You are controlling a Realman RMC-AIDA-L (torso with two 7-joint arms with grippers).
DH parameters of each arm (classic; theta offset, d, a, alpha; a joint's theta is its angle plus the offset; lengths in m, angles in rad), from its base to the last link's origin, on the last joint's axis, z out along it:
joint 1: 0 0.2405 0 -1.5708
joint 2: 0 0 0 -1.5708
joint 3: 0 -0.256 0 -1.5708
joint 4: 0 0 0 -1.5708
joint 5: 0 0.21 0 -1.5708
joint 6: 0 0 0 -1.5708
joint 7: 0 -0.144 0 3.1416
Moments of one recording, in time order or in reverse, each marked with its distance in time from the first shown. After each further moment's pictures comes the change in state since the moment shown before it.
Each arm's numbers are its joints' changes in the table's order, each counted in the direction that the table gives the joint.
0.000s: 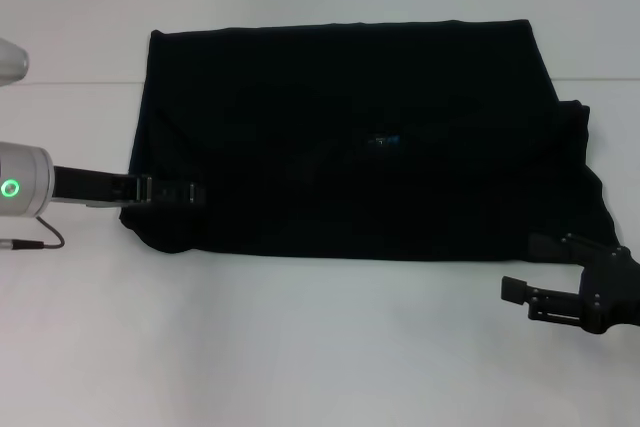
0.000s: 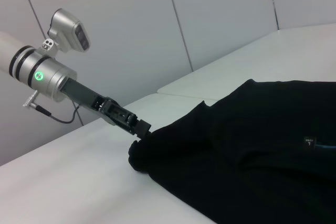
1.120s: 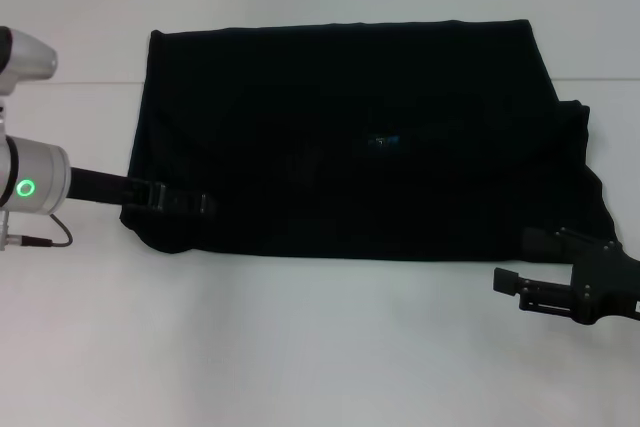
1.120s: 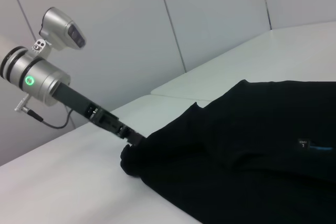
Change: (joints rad) left arm -0.017 -0.002 -0.088 -0.014 0.001 -0.013 -0.044; right arm 0.014 0.011 -0.001 -0.001 0.003 0.032 -0.016
